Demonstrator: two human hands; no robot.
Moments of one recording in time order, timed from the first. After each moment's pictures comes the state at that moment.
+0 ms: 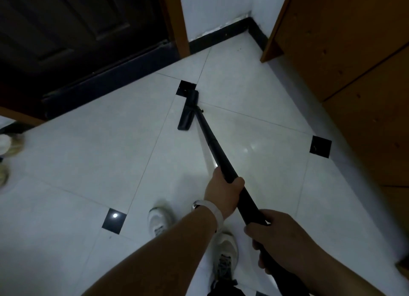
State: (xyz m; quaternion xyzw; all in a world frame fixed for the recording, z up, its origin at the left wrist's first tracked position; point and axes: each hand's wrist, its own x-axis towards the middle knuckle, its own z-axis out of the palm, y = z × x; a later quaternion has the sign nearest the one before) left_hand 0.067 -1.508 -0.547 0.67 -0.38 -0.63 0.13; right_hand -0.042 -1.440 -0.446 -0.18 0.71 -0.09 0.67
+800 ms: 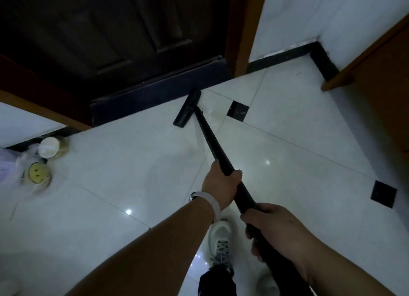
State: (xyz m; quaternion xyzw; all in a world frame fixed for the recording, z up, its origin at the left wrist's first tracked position) left_hand 0.273 -1.696 -0.547 0.70 -0.35 -0.60 0.15; right_hand 0.154 -1.639 -0.460 -0.15 0.68 -0.10 0.71
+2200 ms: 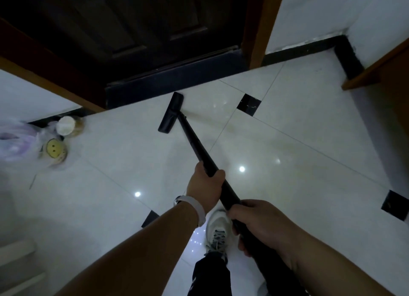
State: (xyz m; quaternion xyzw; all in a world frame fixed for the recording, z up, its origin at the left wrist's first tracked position) left_hand 0.279 -1.669 -0.544 0.77 -0.29 -0.54 0.17; right_hand 0.142 -1.644 -0.465 -0.20 0.61 -0.03 0.77
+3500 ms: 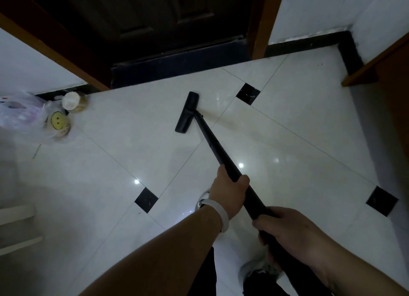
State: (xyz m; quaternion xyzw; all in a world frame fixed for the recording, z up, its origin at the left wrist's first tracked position) left_hand 0.184 -1.595 -0.530 0.75 -0.28 -0.57 0.17; right_hand 0.050 -1.579 -0.445 -0.27 0.64 0.04 0.72
